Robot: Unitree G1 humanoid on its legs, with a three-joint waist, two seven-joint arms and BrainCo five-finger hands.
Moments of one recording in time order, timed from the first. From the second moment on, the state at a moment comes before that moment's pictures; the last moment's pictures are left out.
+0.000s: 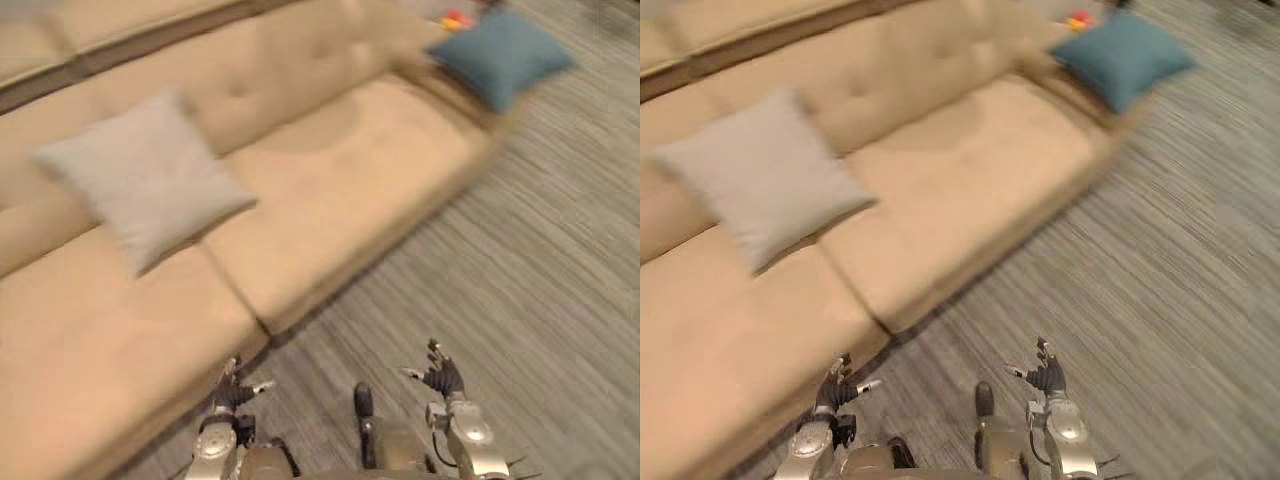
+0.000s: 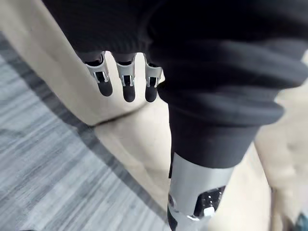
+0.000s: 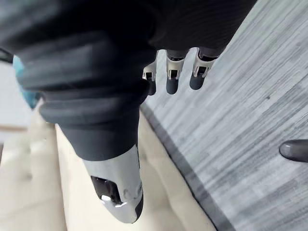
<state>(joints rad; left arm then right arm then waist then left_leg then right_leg) 0.10 0.10 0.00 0.67 -0.04 -0.20 0.12 0.08 -0.09 -0.05 0.62 0.04 -0.19 -0.06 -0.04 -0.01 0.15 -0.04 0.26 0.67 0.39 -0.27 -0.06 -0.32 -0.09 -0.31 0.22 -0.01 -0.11</state>
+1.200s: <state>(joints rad) 0.11 0.06 -0.05 0.66 -0.12 -0.20 0.16 0.08 -0.13 0.02 0.65 -0.01 -0.18 -0.10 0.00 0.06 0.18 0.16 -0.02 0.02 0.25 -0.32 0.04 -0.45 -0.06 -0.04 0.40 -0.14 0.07</state>
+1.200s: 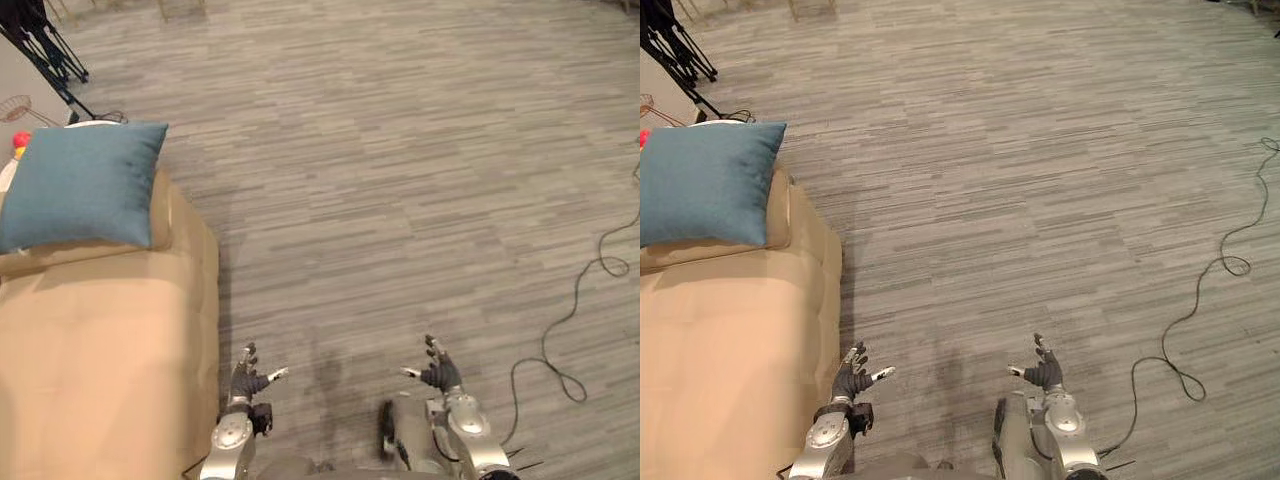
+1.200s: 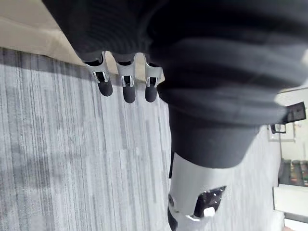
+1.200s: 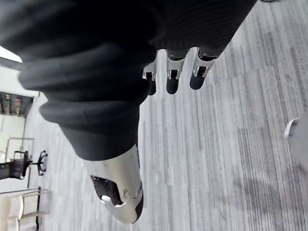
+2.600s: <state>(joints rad) 0.12 -0.01 0.07 0.82 -0.14 -0.20 0.18 0.16 -0.06 -0.06 0.60 0.06 -0.18 -0.09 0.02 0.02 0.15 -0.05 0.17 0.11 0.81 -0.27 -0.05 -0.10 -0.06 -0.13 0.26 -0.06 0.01</state>
